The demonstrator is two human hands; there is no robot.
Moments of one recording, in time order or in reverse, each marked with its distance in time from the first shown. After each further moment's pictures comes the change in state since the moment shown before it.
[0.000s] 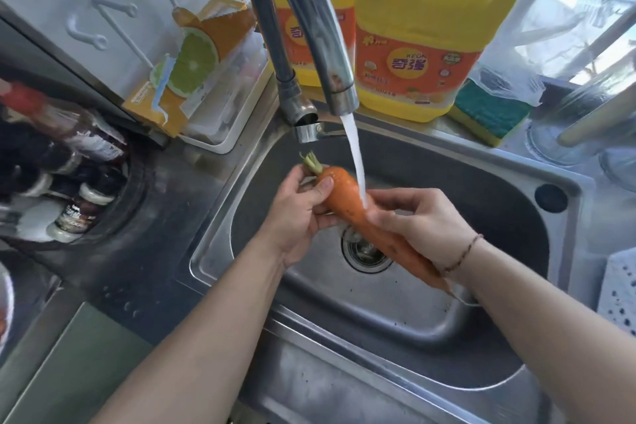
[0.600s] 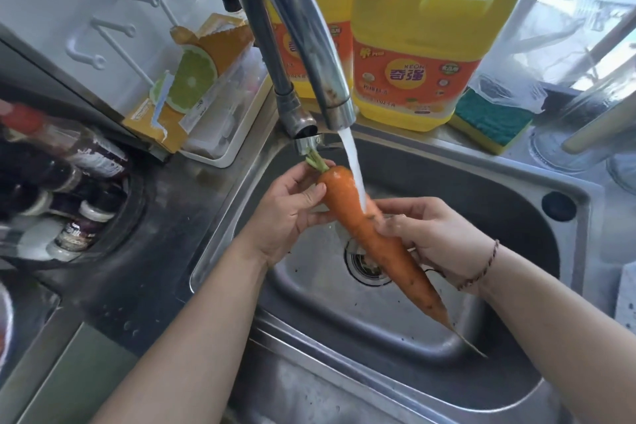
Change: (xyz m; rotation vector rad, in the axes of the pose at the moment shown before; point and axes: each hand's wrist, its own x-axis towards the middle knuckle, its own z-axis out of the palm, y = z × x) left_hand 0.012 0.015 -0.019 0.025 -0.216 0.093; right_hand -0.005 -0.014 -0.008 0.215 -0.209 0.109
